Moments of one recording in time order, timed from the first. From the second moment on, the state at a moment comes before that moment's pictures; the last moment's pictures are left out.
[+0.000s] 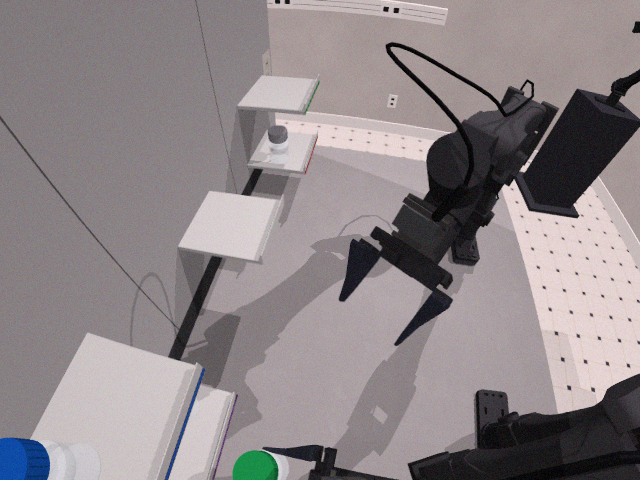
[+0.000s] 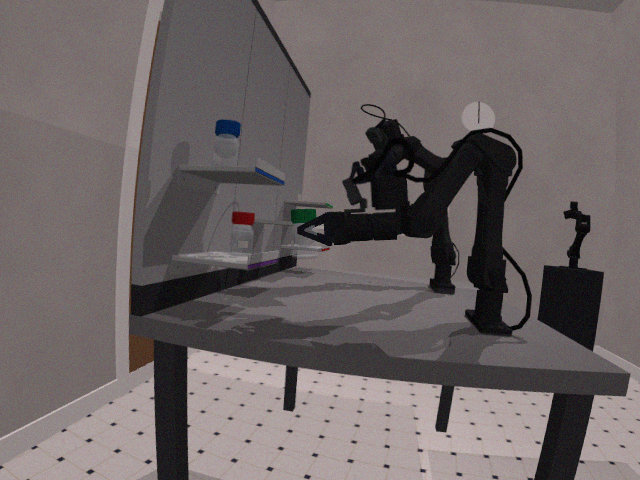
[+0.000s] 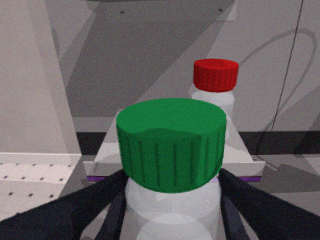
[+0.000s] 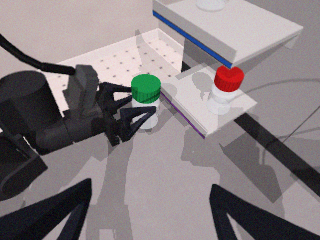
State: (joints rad) left arm 0.43 1.57 0.61 0.82 0.44 0.02; right arm 0.95 1.87 1.97 -0.70 -0.05 0.08
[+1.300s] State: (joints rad) left arm 0.32 1.66 0.64 0.84 0.18 0.00; right arm 0.95 1.87 1.97 -0.70 -0.05 0.08
